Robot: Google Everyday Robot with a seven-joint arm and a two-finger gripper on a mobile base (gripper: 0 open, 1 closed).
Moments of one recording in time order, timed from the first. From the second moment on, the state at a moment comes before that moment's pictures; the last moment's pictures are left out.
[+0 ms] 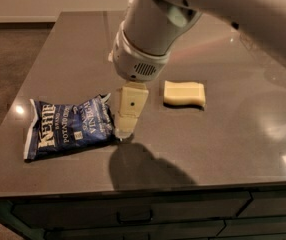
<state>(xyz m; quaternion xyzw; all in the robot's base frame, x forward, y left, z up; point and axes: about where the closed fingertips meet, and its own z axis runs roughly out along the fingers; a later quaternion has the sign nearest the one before) 0.471 0.044 0.936 -0.75 0.63 0.07 0.22</state>
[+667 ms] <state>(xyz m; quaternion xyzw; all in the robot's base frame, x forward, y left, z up) 0.474 0.112 0.887 -0.79 0.58 0.08 0.17</state>
